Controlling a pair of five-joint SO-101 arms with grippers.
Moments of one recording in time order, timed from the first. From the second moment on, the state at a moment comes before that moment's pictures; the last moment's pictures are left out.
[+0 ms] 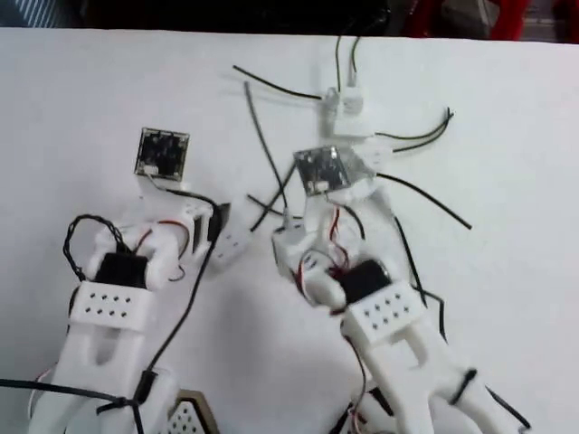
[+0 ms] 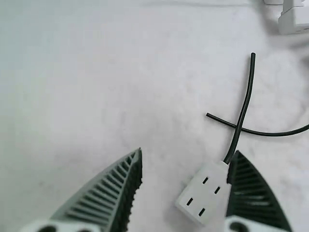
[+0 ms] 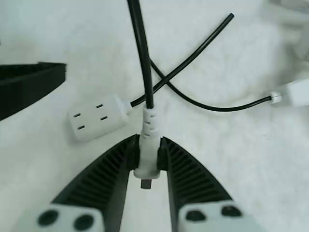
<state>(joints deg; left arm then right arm) 1.2 -46.3 60.7 40.7 -2.4 -32.7 -44.5 58.2 42.4 -10.0</state>
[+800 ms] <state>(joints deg) 6.7 -52.8 62.9 40.7 -2.2 -45.8 -58.9 69.5 41.1 -10.1</state>
